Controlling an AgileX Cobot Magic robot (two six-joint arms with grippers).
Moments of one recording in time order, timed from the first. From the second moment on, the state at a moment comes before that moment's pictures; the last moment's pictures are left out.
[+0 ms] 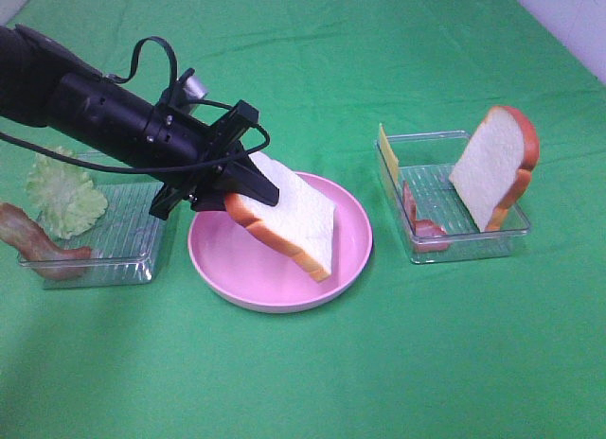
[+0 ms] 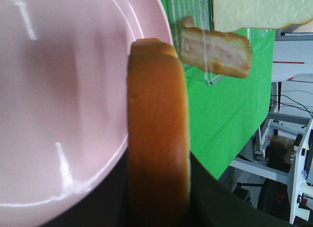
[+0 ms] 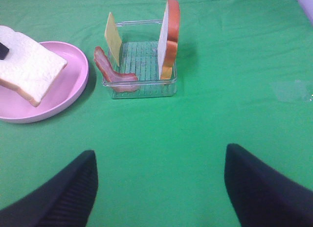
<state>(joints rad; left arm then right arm) -0.31 2.05 -1.23 -1.23 0.83 0.56 -0.08 -0.01 -0.51 0.16 1.07 -0.15</state>
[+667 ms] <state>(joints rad) -0.35 2.08 -1.23 -1.27 0.73 0.55 -0.08 -0.01 -0.51 0.16 1.07 -0.15</state>
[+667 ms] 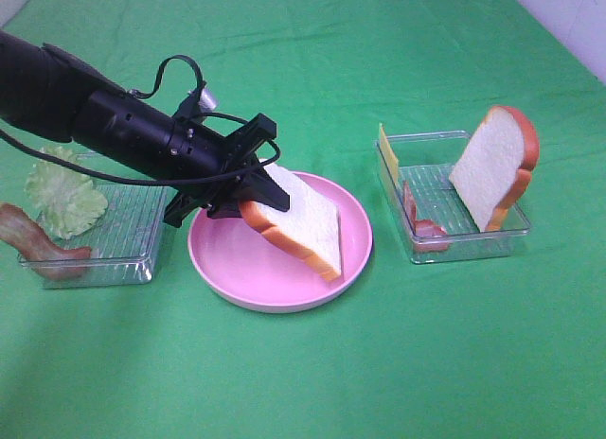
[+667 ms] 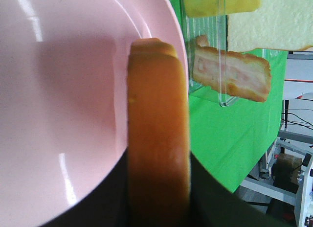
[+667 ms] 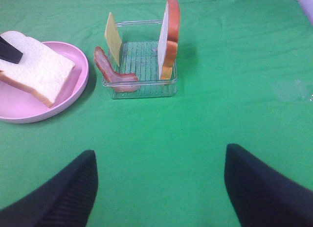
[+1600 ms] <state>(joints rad) -0.40 2.09 -1.23 -1.26 0.64 0.55 -0.08 -0.01 -0.51 0.17 1.07 -0.15</state>
